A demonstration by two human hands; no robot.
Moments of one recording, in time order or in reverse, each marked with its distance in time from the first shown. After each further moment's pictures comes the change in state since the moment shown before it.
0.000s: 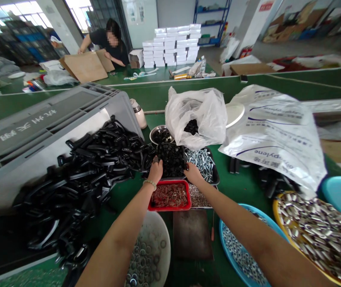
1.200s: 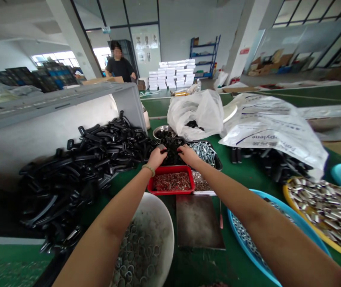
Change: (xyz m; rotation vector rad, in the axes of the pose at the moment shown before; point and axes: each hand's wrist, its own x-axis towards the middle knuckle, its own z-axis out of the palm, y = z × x) left_hand -0.042 -0.011 -0.019 0.053 -0.129 0.287; right_hand -0.021 -0.016 0.017 -0.274 0.150 -0.525
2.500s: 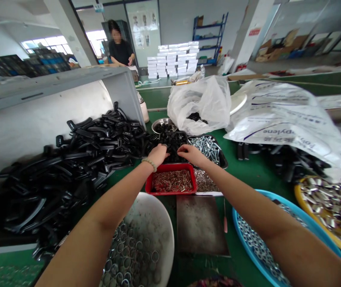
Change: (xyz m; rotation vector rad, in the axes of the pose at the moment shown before) left_hand 0.017 0.005 -0.001 0.360 -0.173 -0.042; right_hand -0.005 0.006 0.000 0.578 -0.048 0.097
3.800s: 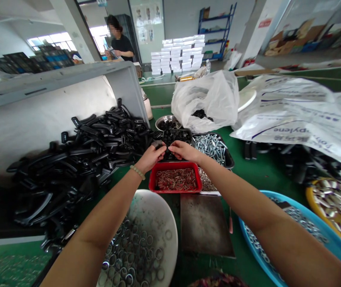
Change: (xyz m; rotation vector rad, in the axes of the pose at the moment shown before) left_hand -0.034 -0.020 -0.015 -0.895 -0.010 -0.004; right_hand 0.023 -0.023 0.029 0.320 -0.285 0.019
